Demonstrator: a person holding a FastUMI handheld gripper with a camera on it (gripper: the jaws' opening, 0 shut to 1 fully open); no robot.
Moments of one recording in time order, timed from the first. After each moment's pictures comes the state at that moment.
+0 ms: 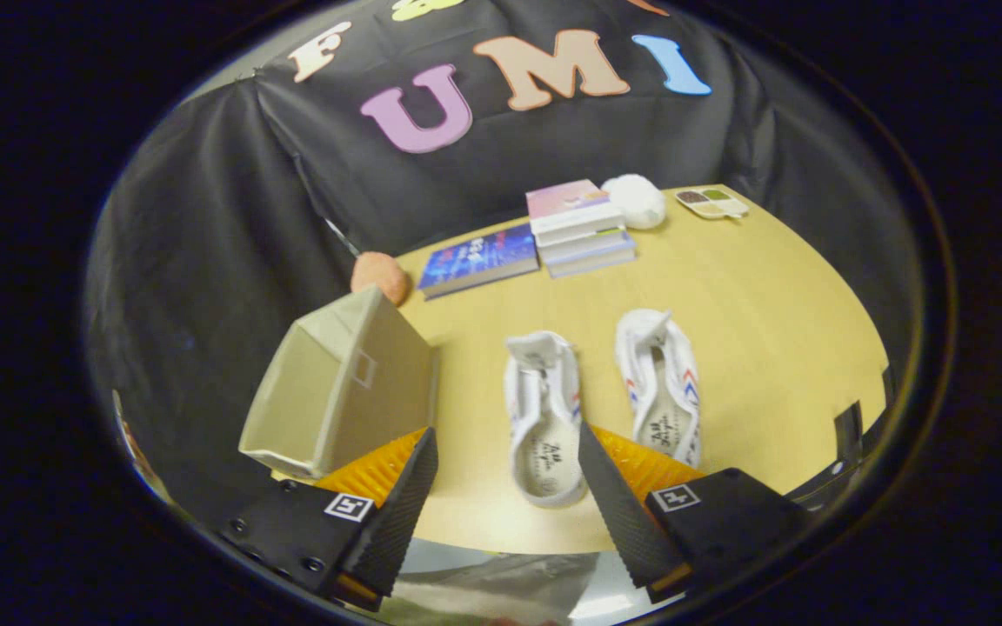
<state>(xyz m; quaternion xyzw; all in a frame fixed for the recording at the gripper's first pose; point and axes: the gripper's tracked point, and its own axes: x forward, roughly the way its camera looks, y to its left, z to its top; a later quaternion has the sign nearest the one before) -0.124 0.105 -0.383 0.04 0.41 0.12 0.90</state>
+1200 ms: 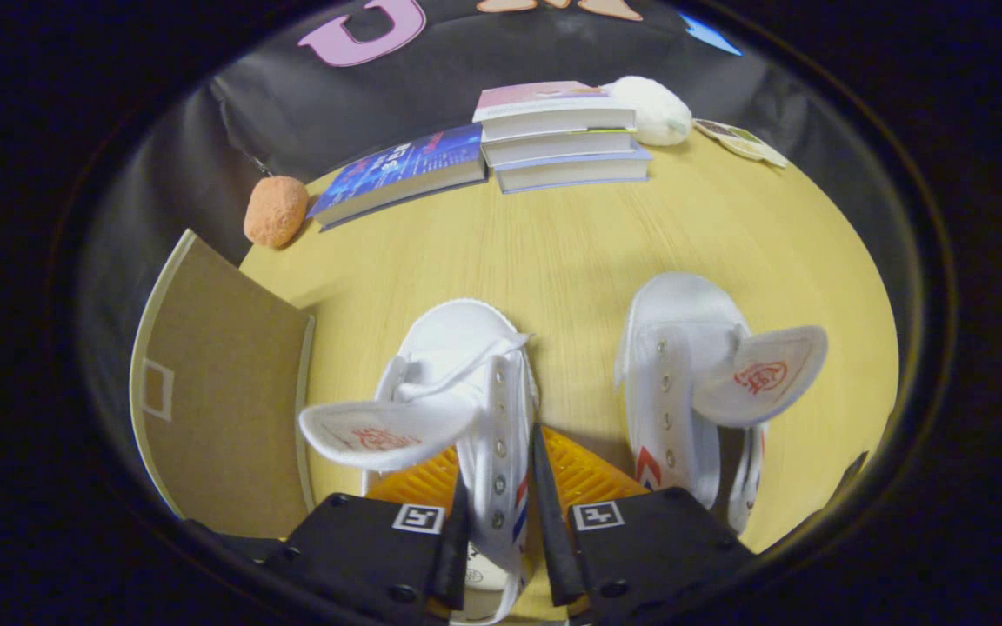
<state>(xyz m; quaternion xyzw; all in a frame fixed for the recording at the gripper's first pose) -0.021 0.099 -0.505 0.00 0.54 0.08 0.84</state>
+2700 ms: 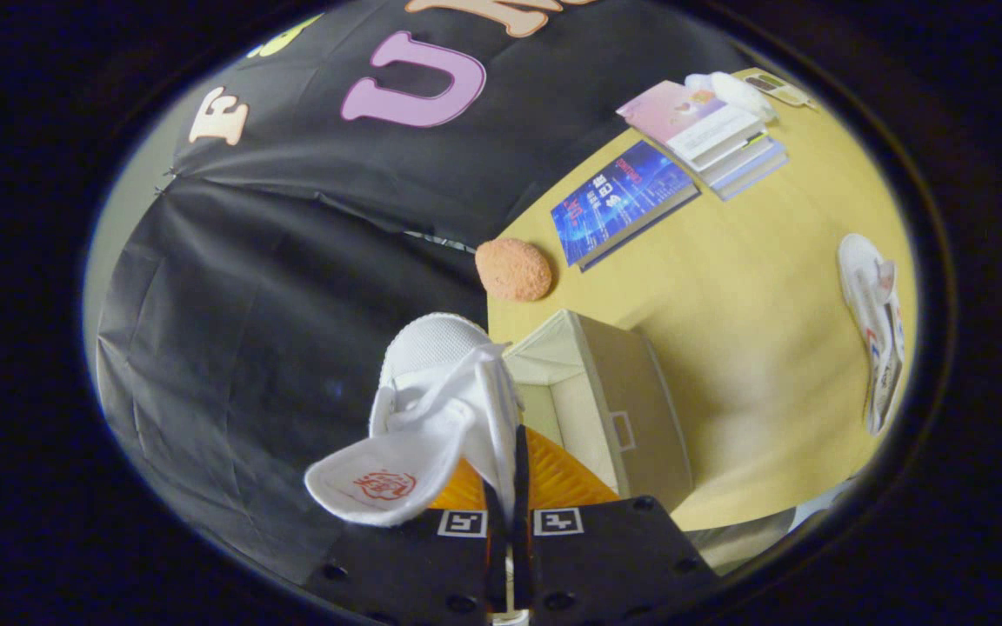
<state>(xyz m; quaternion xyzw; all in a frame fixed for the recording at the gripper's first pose) -0.065 0.335 -0.295 0.31 0.55 0.21 0.75</state>
